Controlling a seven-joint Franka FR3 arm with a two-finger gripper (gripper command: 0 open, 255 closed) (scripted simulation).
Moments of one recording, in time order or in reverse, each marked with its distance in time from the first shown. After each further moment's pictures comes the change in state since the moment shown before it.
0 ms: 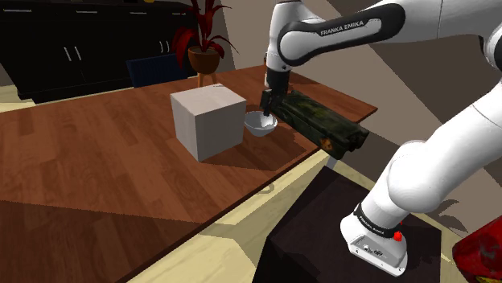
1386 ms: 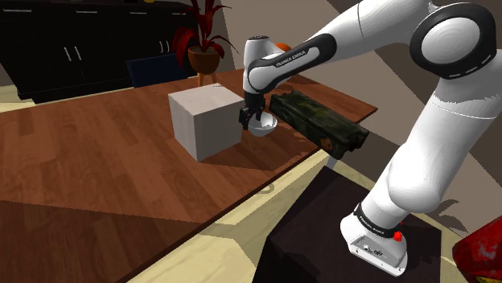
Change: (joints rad) arm 0.002 0.350 0.004 0.122 -0.012 0.224 0.028
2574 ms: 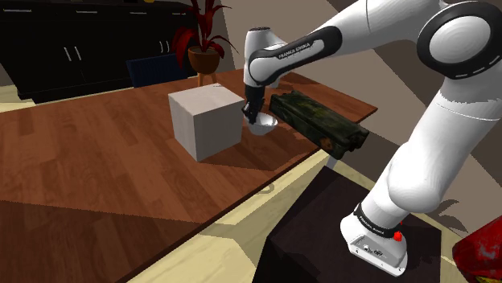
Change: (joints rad) arm 0.001 -0.032 0.001 0.029 0.002 -0.061 -0.004
